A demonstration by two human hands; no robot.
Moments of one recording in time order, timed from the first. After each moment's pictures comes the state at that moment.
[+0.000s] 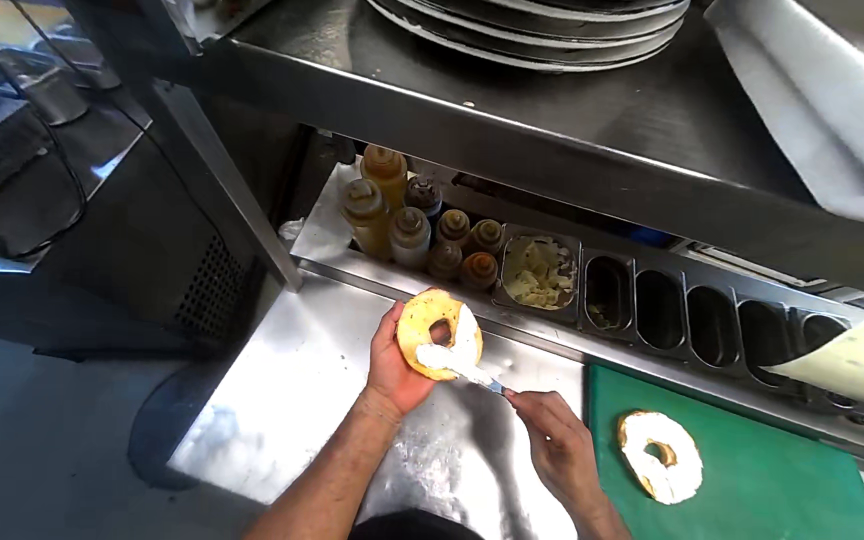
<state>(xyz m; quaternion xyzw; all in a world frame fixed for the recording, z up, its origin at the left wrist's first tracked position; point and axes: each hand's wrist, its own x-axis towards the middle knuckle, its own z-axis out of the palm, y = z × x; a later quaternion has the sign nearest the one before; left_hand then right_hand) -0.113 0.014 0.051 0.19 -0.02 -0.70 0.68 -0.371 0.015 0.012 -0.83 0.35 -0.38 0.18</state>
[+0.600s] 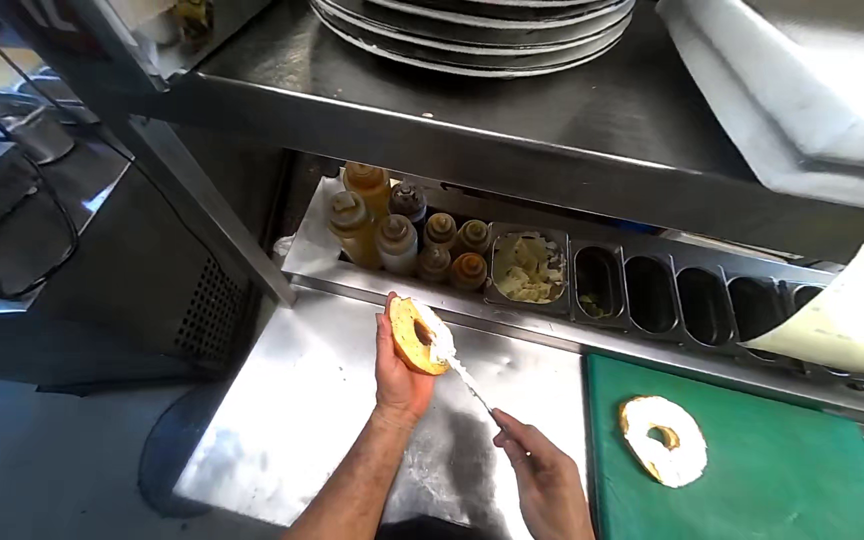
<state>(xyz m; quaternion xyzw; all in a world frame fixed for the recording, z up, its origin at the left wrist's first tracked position) -0.134 0.007 0.033 0.28 -0.10 -0.55 0.78 -0.340 0.082 0.035 -0.69 0.51 -0.37 0.37</state>
